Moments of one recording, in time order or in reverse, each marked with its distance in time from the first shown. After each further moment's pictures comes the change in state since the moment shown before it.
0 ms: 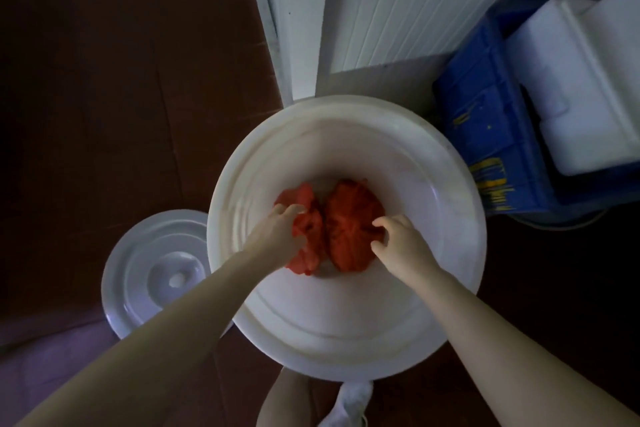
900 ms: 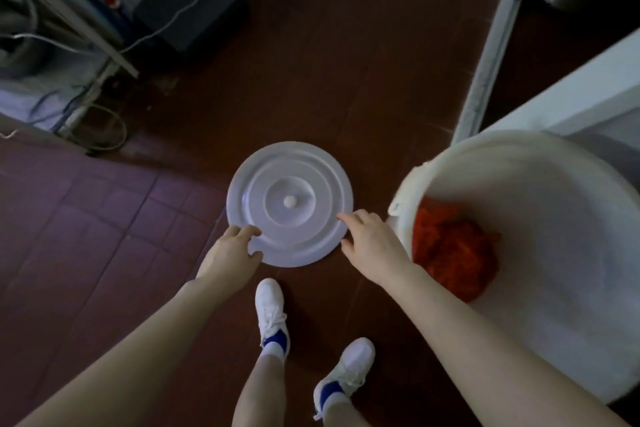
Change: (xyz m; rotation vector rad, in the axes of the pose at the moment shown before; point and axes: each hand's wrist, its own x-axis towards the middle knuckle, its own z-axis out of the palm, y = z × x) left_hand -0.327 -0.269 0.068 -0.379 0.380 -0.649; right_hand -0.121 -0.238 0.214 -0.538 -0.214 -0.876
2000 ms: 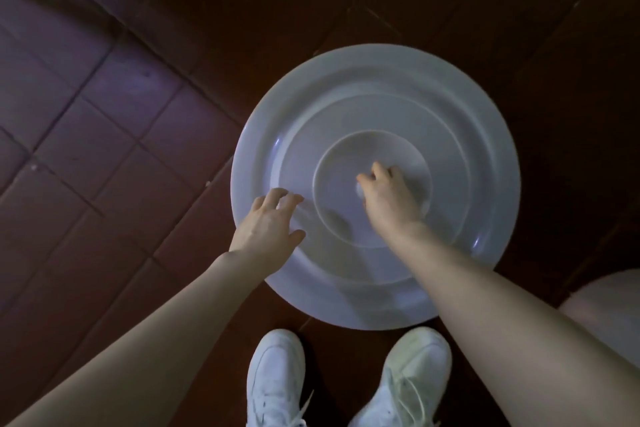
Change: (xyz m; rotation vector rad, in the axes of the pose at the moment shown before) left_hand 0.355 -0.242 0.285 -0.054 -0.043 -0.111; right_hand 0.410 0.080 0.411 -0.373 -0.187 -0.144
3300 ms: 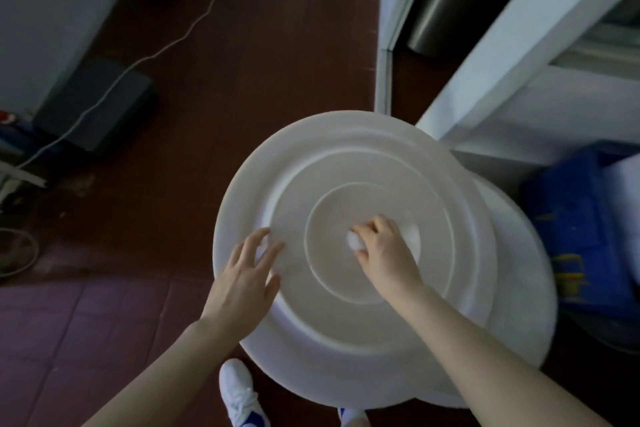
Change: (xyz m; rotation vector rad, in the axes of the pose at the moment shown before) left_hand -0.406 0.379 -0.282 0.232 0.230 0.783; right_hand -0.563 0.094 -0.412 0.418 0.542 0.526
